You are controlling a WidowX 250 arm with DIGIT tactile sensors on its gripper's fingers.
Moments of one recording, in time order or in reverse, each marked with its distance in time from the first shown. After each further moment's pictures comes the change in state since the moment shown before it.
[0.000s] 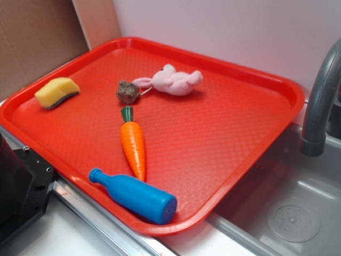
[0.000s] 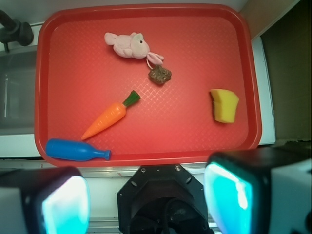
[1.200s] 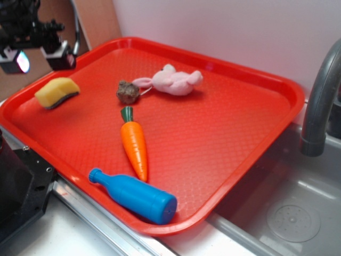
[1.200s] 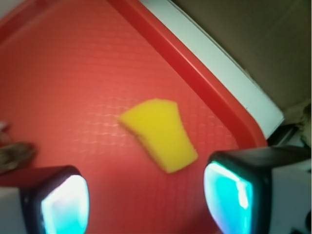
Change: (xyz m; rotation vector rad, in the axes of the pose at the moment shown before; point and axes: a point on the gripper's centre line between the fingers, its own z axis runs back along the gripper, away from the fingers) arm 0.024 0.134 -0.167 0.149 -0.094 0.687
